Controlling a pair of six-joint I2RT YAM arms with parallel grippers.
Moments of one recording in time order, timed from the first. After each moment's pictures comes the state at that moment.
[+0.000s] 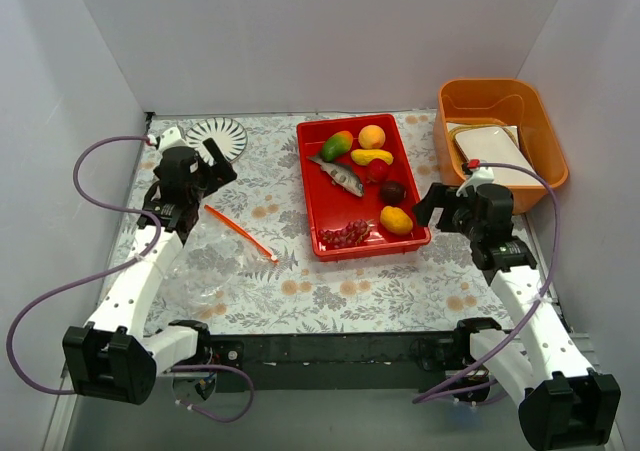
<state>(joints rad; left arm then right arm) -0.15 1.11 0.96 -0.29 -0.23 -0.52 0.14 0.84 0.64 -0.26 -0.19 0.28</state>
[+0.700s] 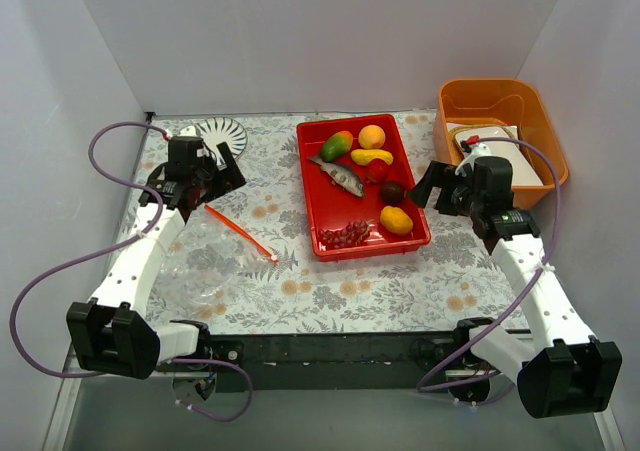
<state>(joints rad) -0.15 1.24 1.14 -0.58 -0.05 -0.52 0.14 1.01 0.88 -0.41 -0.24 0.35</state>
